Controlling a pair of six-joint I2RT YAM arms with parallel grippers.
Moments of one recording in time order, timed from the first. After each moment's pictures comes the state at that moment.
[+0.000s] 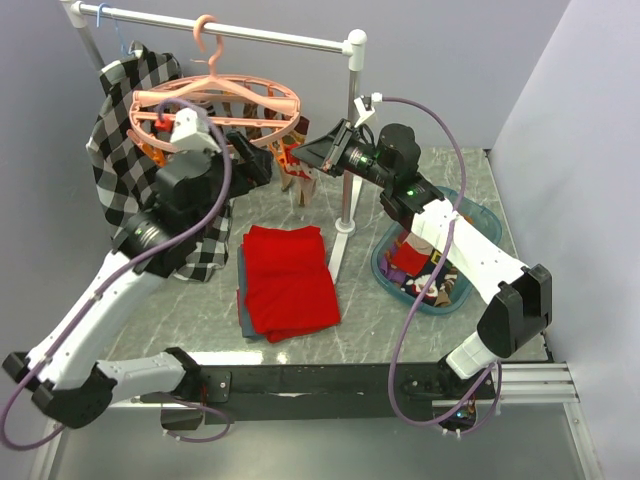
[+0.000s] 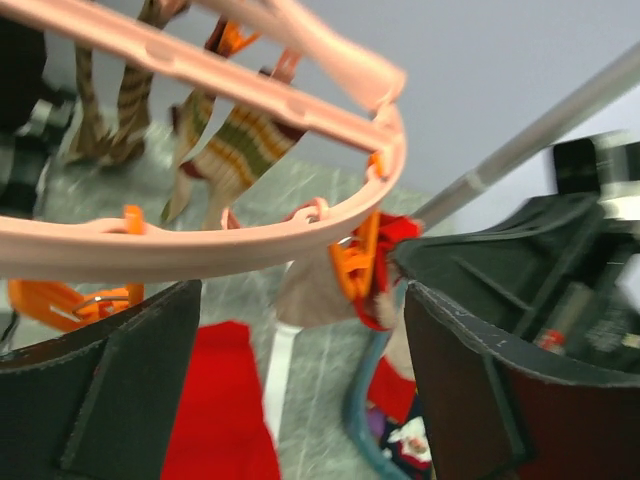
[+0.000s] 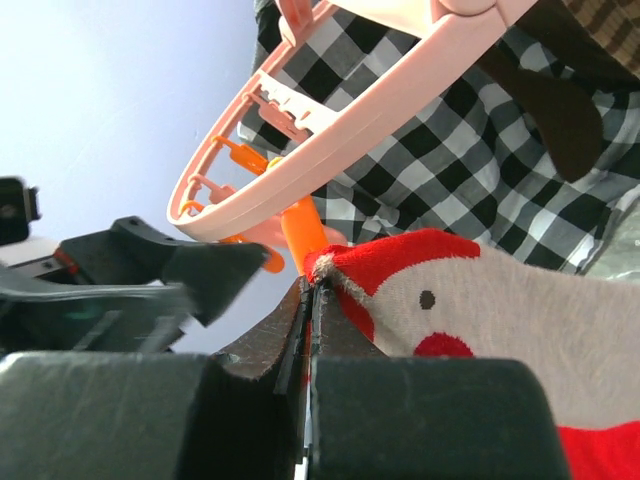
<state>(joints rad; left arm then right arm) -0.66 1.12 1.47 -0.46 -0.43 -0.63 0.56 1.55 1.44 0.19 -0.45 1.01</state>
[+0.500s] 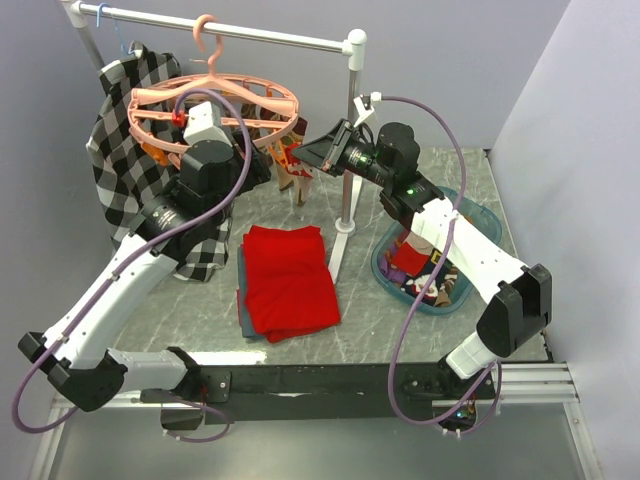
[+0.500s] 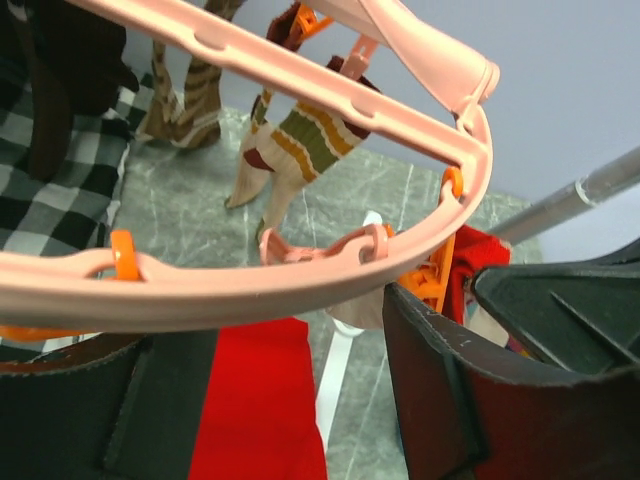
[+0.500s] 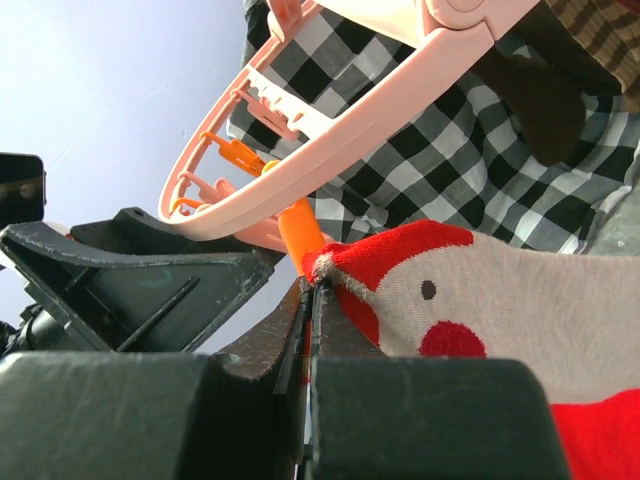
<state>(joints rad) -0.66 1.24 1.55 -0.59 -0.55 -0.61 0.56 1.55 1.46 0.16 -0.45 0.98</state>
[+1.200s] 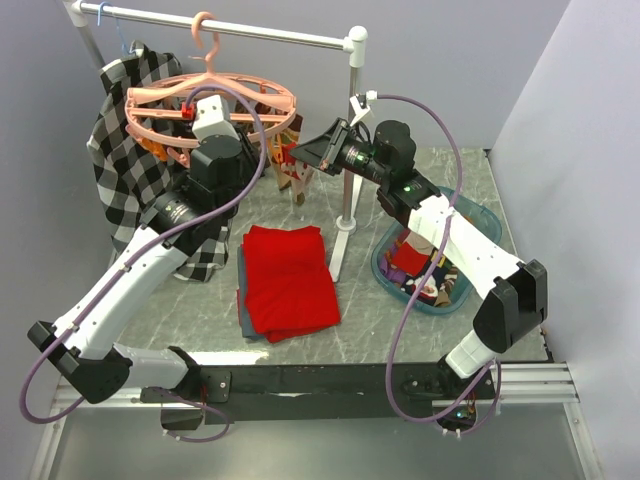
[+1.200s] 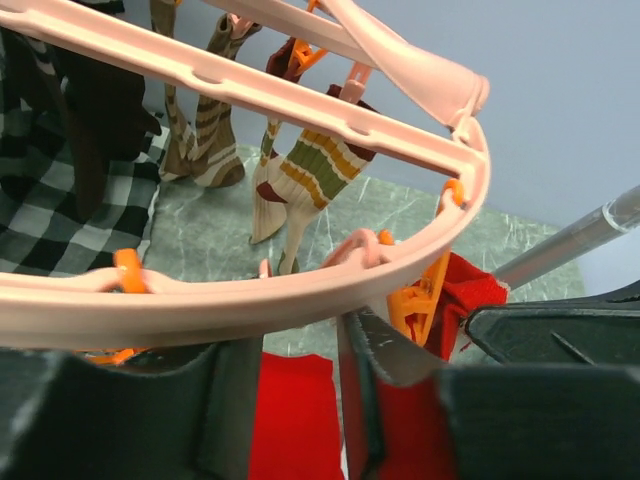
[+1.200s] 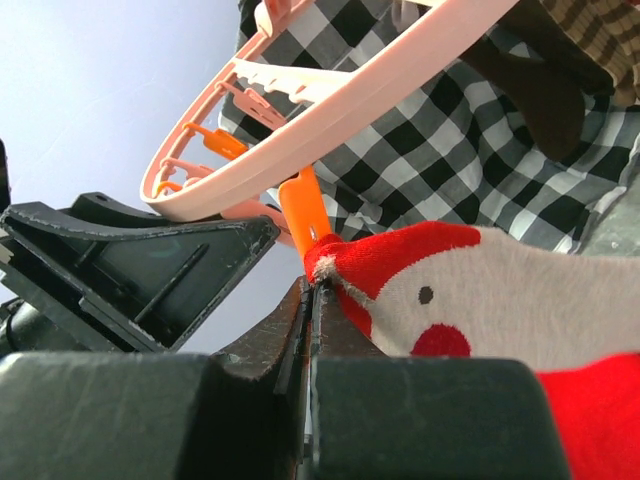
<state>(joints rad) -0.67 1.29 1.56 -0.50 -0.64 -0.51 0.56 1.58 1.48 0.16 -0.46 0.96</state>
